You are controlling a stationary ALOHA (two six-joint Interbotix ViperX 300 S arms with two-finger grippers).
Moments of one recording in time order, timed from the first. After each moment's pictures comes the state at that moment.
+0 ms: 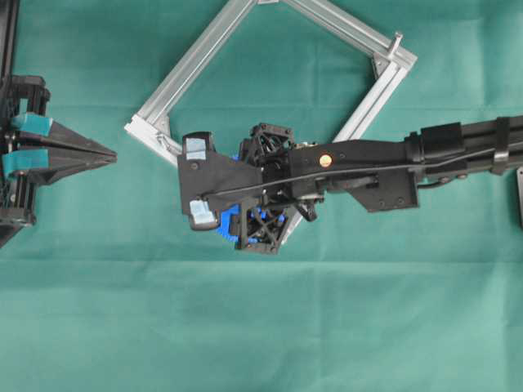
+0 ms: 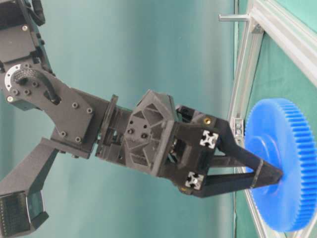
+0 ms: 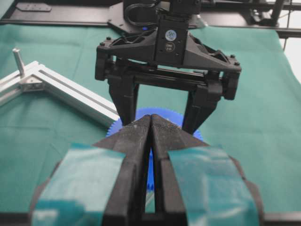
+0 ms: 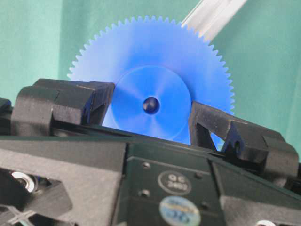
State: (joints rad) left arm 0.00 -0.97 1.16 -0.02 -0.07 0.00; right arm 0.06 0.32 -0.02 -0.10 0.87 0.40
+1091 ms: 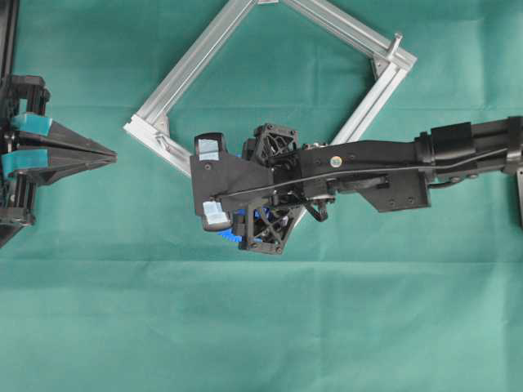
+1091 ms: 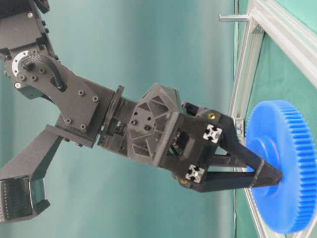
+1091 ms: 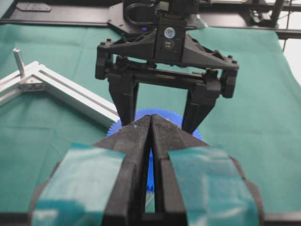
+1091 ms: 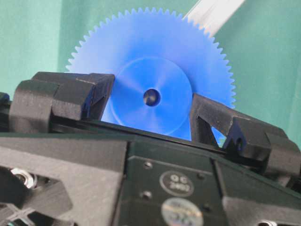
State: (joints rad) left arm 0.00 -0.97 1.16 -0.02 -0.06 -0.01; right arm 0.06 0.29 0.04 -0.10 0.81 0.41
